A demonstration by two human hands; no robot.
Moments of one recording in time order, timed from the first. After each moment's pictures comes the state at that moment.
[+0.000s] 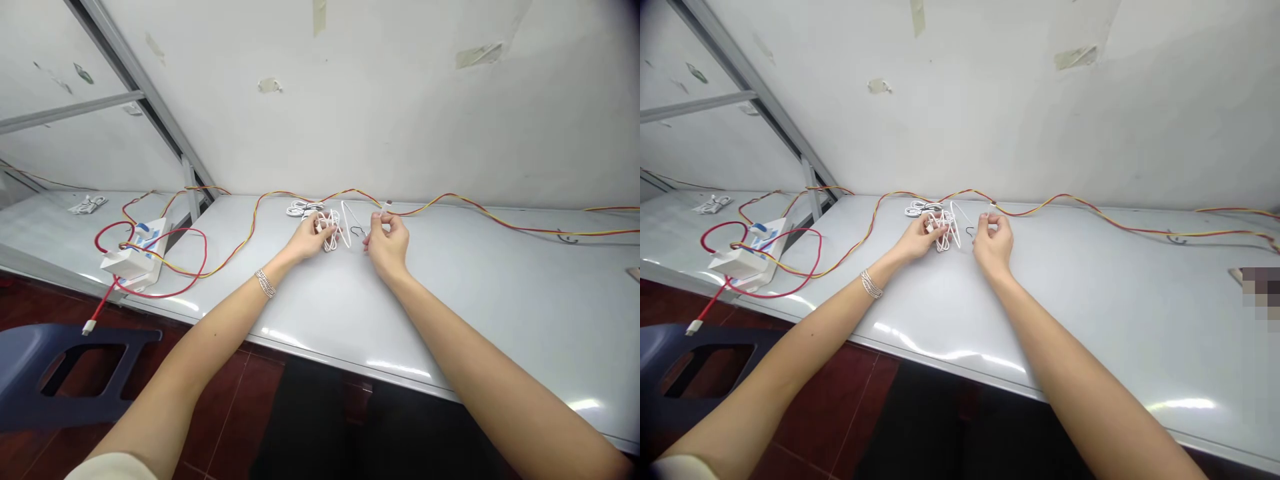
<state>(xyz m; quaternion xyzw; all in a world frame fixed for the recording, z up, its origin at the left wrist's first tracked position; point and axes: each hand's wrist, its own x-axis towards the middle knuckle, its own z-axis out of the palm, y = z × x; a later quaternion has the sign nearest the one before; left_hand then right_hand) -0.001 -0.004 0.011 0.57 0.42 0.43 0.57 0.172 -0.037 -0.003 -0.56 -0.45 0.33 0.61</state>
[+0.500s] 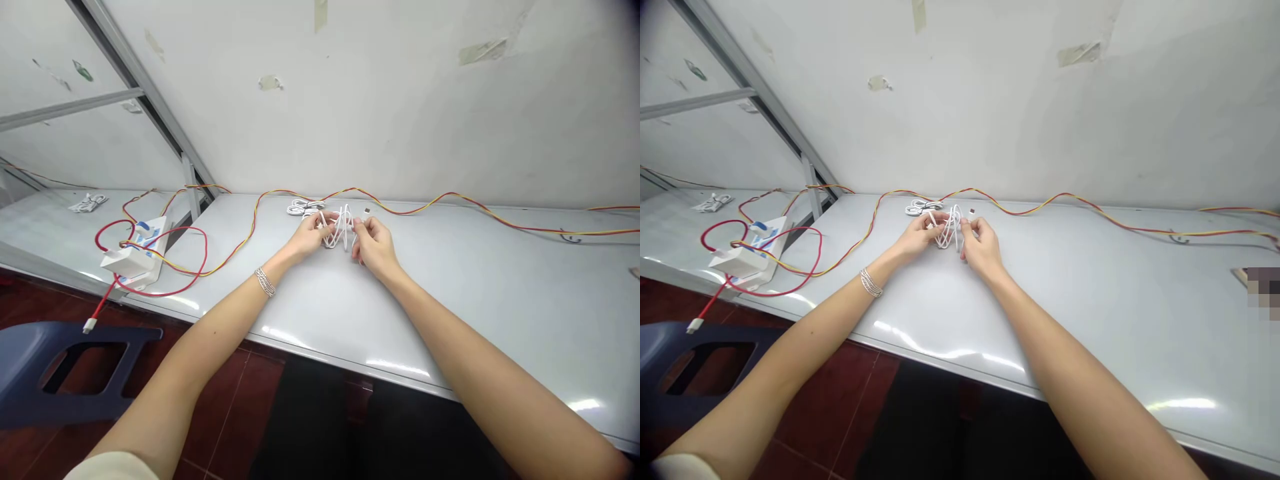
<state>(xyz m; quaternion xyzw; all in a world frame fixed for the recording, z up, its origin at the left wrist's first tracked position) -0.002 -0.008 0.018 0.57 0.41 0.43 0.57 0.162 -0.047 0.000 -0.52 -0.50 0.42 0.54</state>
